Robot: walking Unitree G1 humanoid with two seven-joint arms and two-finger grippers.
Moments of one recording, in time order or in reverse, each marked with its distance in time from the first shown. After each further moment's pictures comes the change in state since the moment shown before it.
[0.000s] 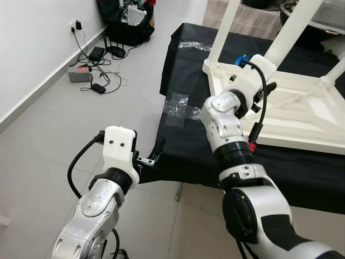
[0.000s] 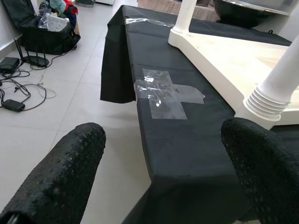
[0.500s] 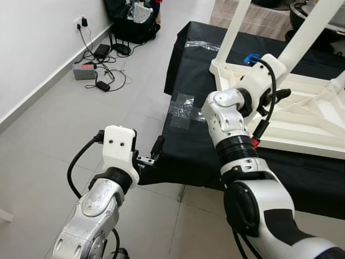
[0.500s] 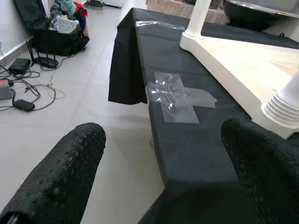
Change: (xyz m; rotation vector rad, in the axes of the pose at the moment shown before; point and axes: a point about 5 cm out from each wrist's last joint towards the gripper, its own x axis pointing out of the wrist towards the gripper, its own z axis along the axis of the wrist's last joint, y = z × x) left arm 0.002 -0.001 0.003 0.009 -0.011 0.013; right arm 0.011 -0.009 0.004 -0.004 0.015 -0.170
